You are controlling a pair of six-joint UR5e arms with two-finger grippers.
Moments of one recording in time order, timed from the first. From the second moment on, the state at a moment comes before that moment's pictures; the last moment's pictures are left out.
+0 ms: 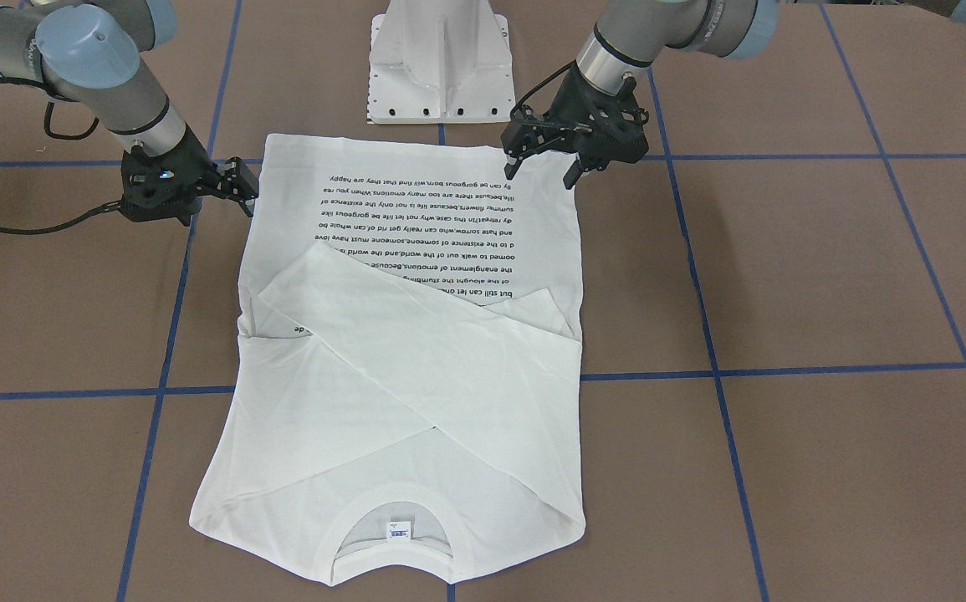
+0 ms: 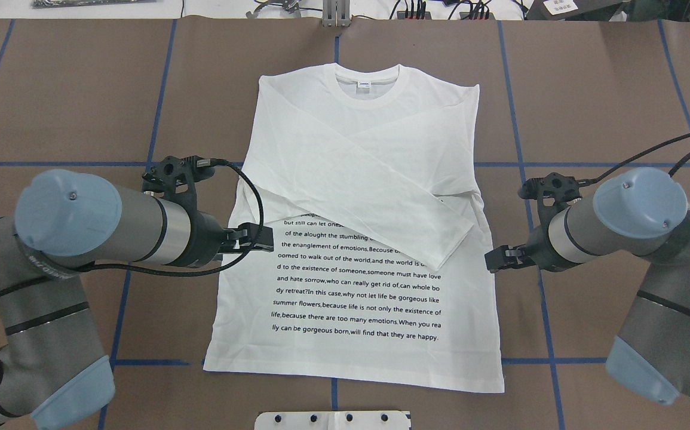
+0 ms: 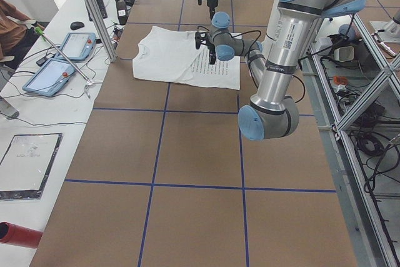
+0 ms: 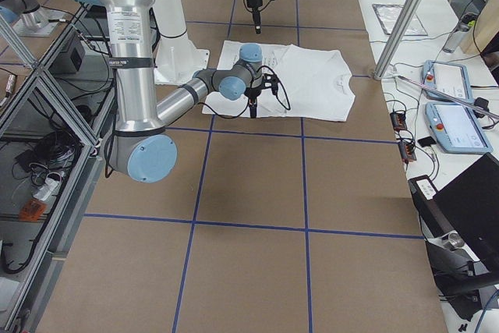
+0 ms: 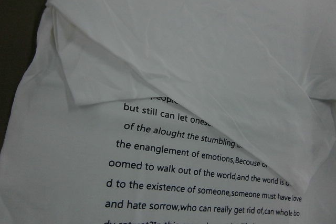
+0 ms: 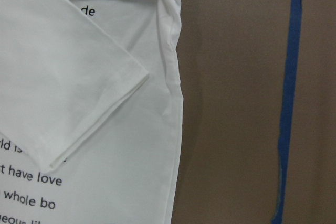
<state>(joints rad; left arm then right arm) -0.50 -1.90 -2.03 -1.90 -1.86 -1.41 0.57 -1.49 2.00 -1.31 1.98 1.10</state>
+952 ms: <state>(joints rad) -0.50 -1.85 -2.08 -1.90 -1.85 -1.39 0.26 -1.54 2.09 -1.35 1.81 1.41</state>
